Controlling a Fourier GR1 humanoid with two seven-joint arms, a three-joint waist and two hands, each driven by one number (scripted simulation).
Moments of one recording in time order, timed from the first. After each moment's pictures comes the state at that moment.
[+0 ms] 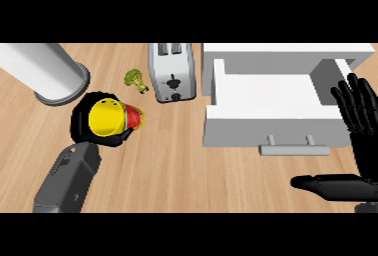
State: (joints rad) left arm -0.55 0.14 0.30 -0.61 0.17 -0.34 -0.91; right arm -0.05 -0.16 -0.13 -1.95 -0.03 0.17 -0.01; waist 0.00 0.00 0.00
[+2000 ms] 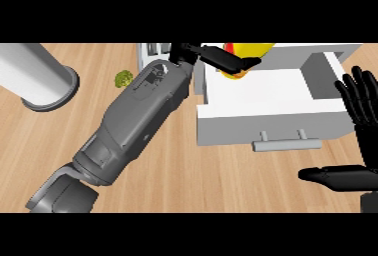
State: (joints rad) left arm -1.25 0.00 -0.24 -0.56 0.44 0.31 -0.34; right arm -0.10 -0.19 -0.18 -1.88 -0.06 0.23 -0.04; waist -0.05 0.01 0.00
